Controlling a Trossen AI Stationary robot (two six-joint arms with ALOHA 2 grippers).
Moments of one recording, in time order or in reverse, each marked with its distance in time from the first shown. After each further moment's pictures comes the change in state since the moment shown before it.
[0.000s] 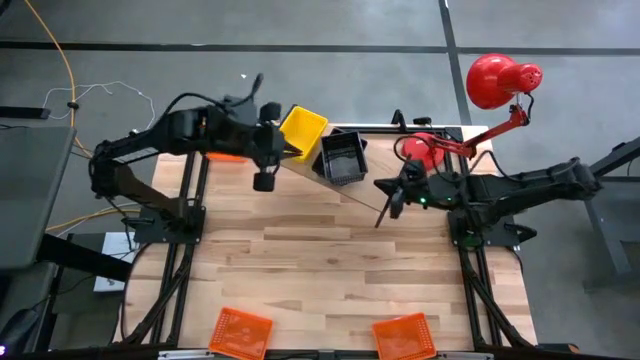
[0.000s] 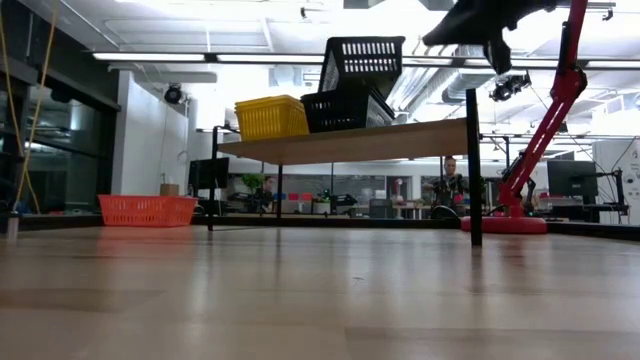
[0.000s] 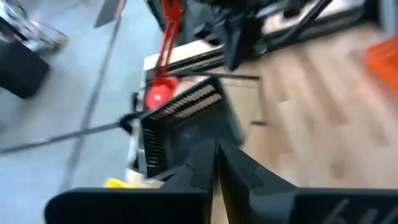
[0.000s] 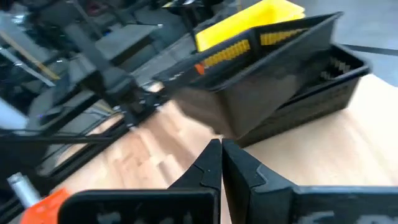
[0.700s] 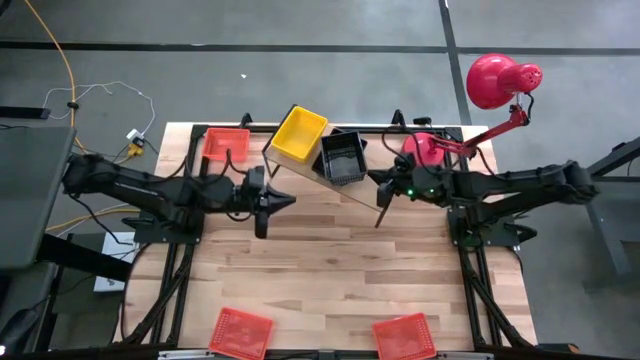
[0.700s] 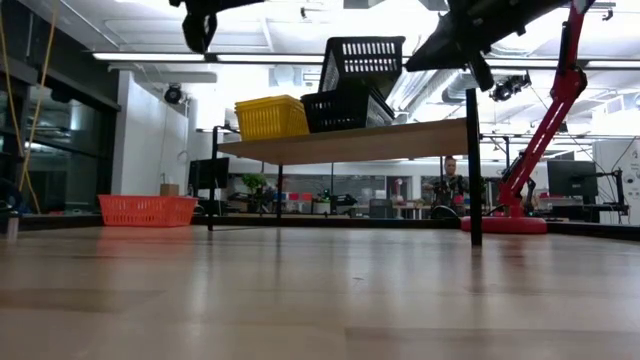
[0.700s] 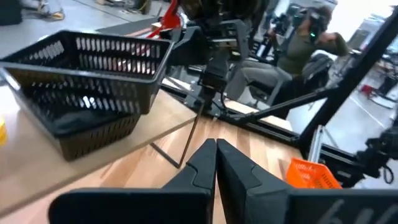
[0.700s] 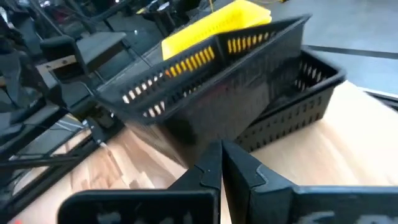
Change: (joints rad) left arm -0.290 -0.358 -1.011 1.023 -0.252 -0.750; right arm -0.113 0.111 0.000 0.085 -0.014 -0.001
